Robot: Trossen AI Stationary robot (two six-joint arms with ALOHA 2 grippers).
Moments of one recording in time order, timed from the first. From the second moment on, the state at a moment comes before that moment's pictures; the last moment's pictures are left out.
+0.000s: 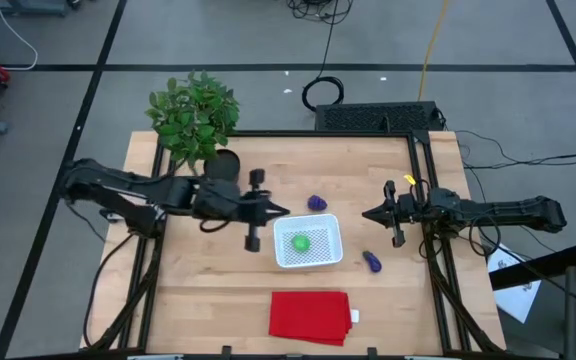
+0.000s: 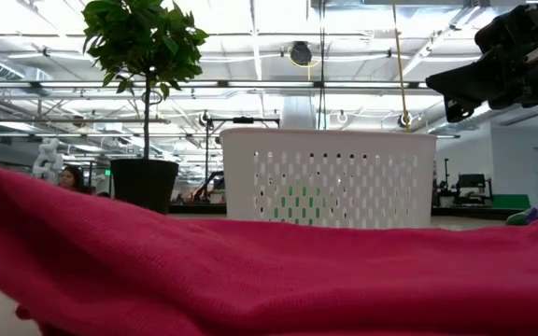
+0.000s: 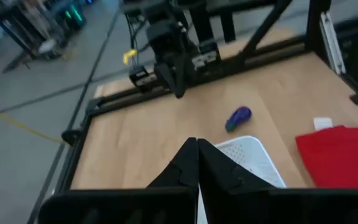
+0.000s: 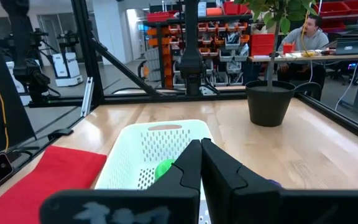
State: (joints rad) left arm -0.19 1.37 1.28 -0.29 -0.23 0.24; right arm -0.04 0.29 0.02 0.27 -0.11 0.07
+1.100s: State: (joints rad) left arm -0.04 0.69 0.27 0.31 0.09 0.11; right arm -0.04 0.29 0.02 0.26 -0.11 0.09
